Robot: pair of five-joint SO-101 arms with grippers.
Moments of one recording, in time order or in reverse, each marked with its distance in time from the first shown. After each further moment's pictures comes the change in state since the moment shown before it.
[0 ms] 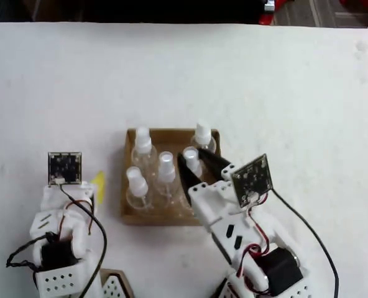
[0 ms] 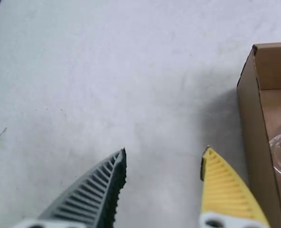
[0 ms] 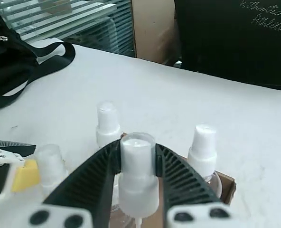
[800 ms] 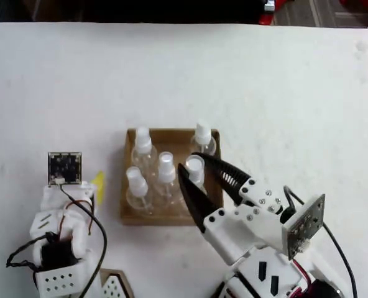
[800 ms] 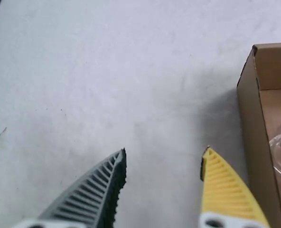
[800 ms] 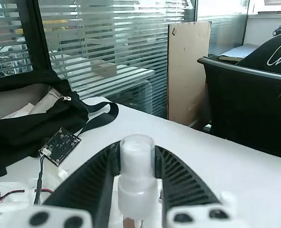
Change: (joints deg) left arm 0.0 0.0 0.0 0.0 0.0; right arm -9.2 0.2 -22.6 9.3 0.0
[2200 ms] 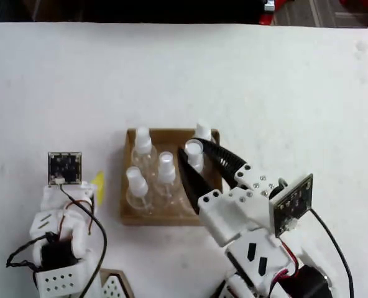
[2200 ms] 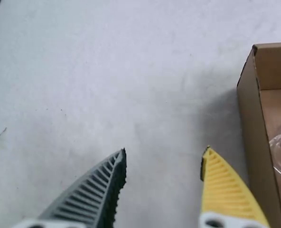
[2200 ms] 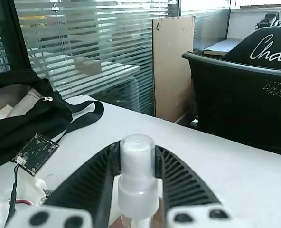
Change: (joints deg) left arm 0.0 0.0 0.0 0.0 0.0; right arm 3.8 4.3 2.1 -5.7 -0.2
